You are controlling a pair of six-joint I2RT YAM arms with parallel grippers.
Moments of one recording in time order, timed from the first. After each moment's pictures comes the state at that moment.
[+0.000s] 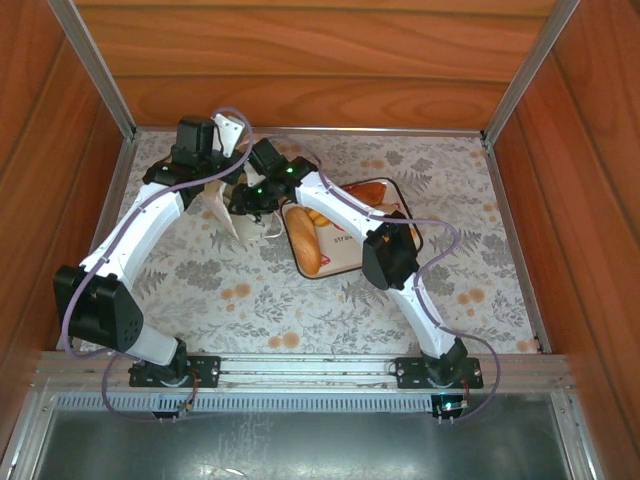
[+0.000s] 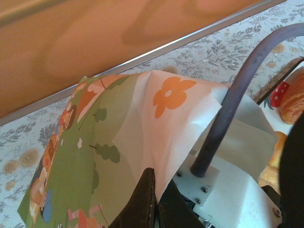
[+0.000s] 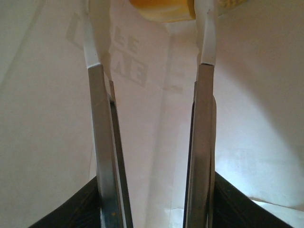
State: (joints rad) left arm -0.31 1.49 1.35 -0.47 0.08 0.16; right arm 0.86 2.40 2.30 -0.83 -0.40 0.52
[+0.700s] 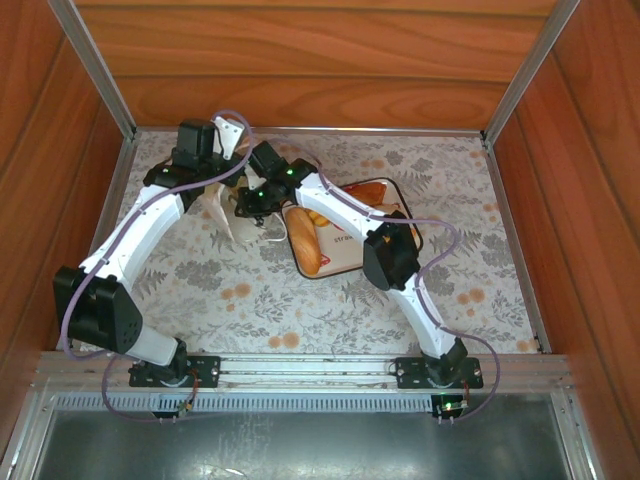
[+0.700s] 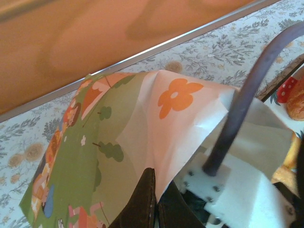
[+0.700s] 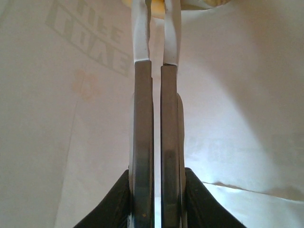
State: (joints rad) left arm -0.31 1.47 1.33 -0.46 0.04 0.16; right arm 0.86 2.36 2.23 -0.82 -0.38 0.50
